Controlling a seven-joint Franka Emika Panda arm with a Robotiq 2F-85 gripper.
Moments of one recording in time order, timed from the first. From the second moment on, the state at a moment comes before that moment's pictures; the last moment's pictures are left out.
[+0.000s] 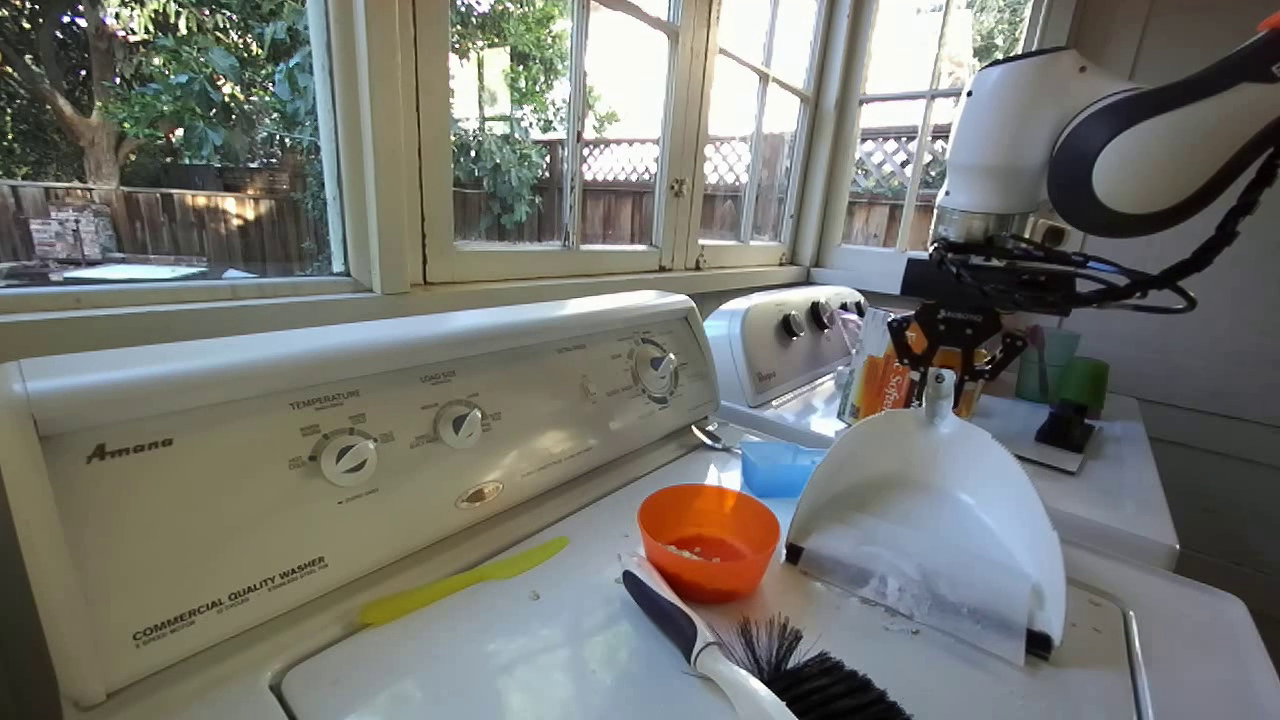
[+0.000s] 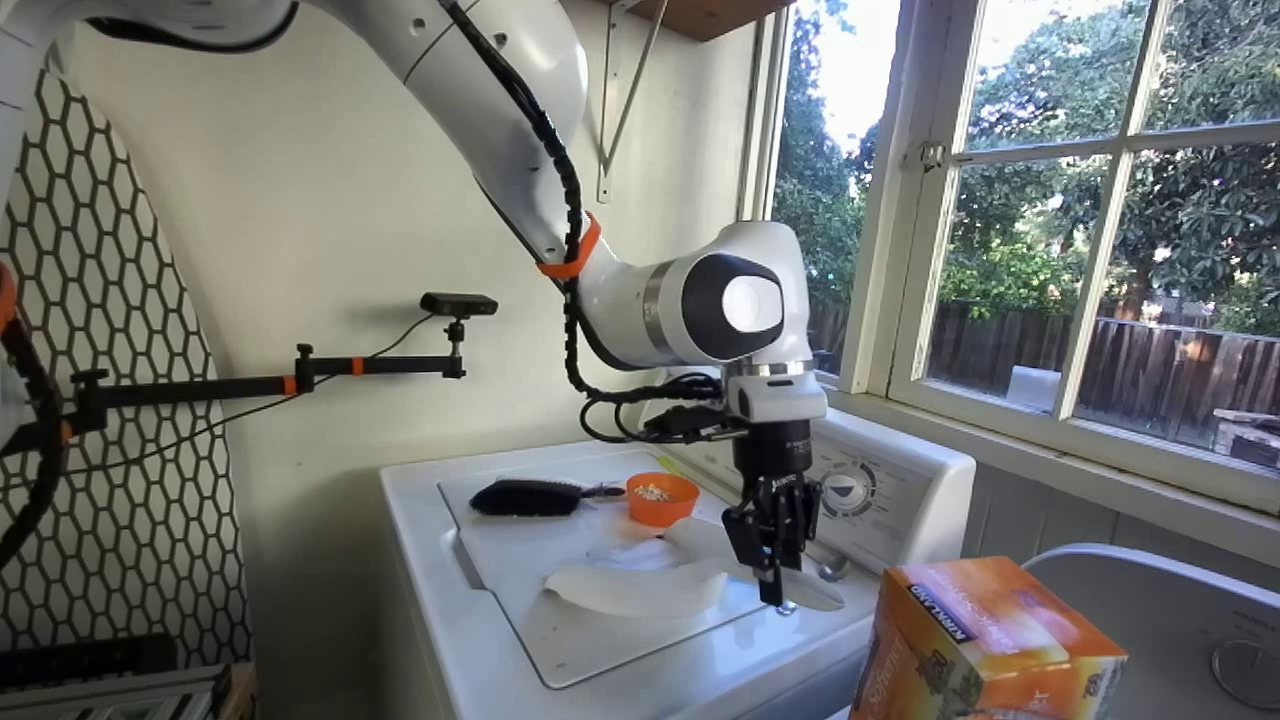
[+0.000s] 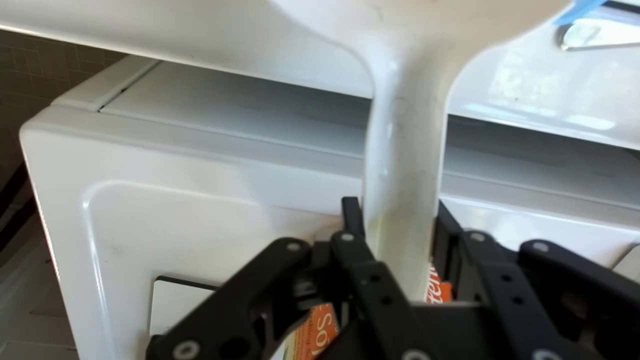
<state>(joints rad) 0.14 0.24 0.01 -2.04 -0.34 2.35 1.50</state>
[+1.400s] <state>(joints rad) 0.06 0.13 -0.09 -2.11 -0.38 2.28 1.51</state>
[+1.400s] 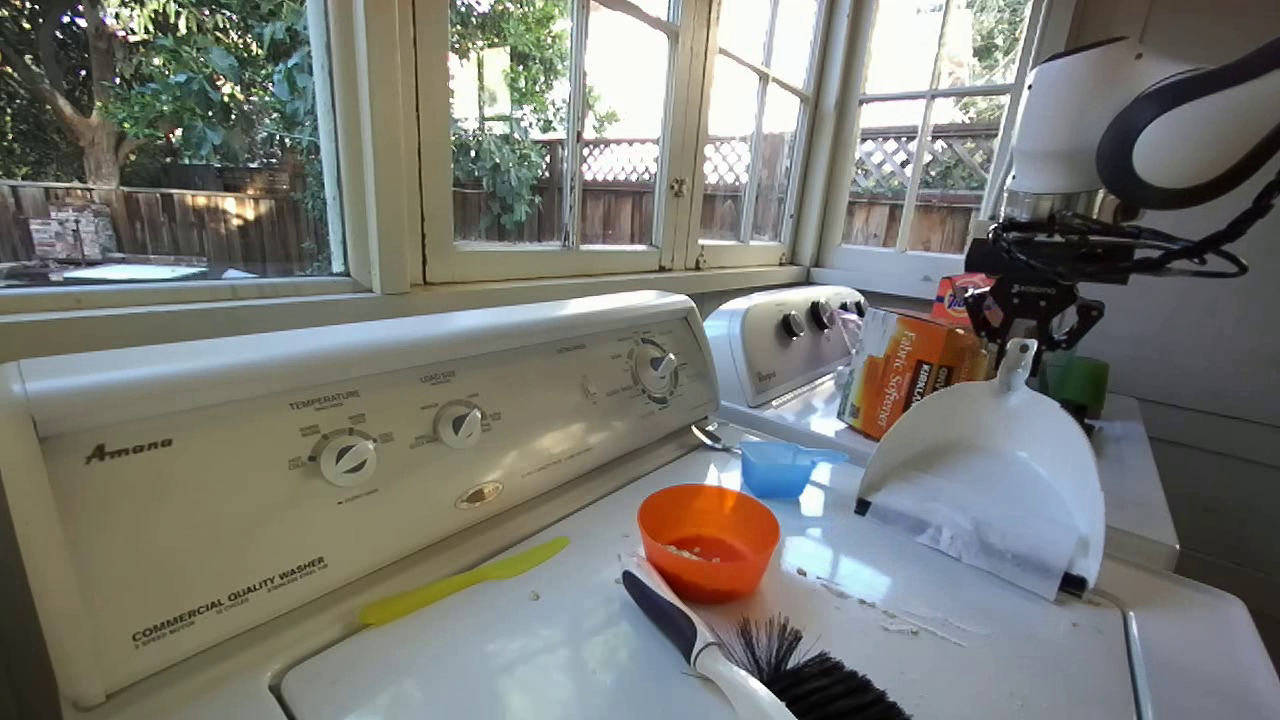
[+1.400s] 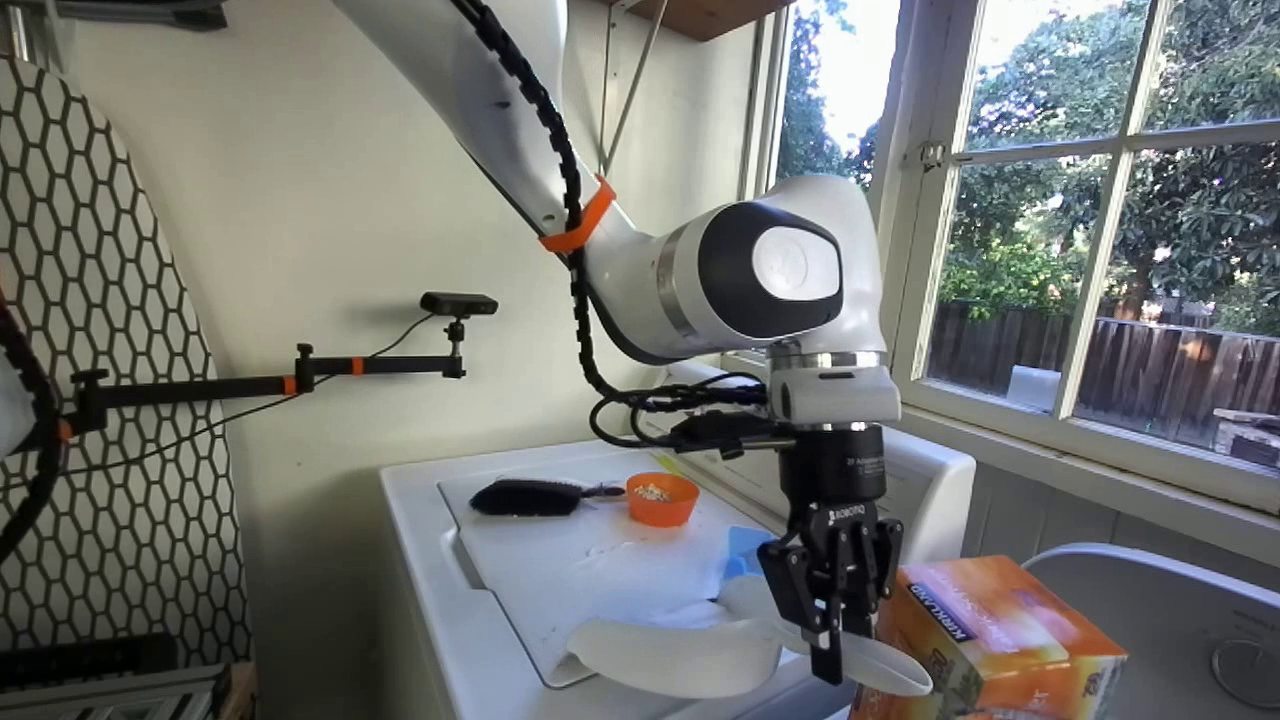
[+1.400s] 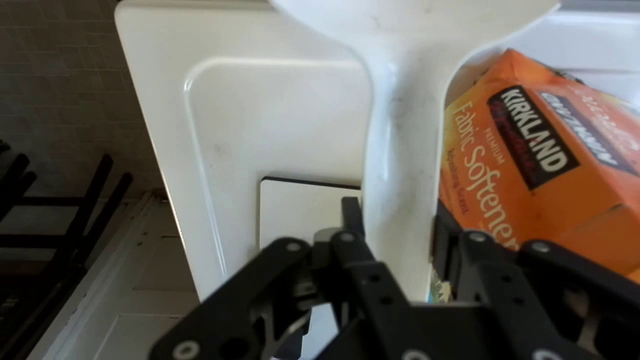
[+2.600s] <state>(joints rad) 0.05 -0.01 -0.05 -2.33 -0.57 2.28 1.74</state>
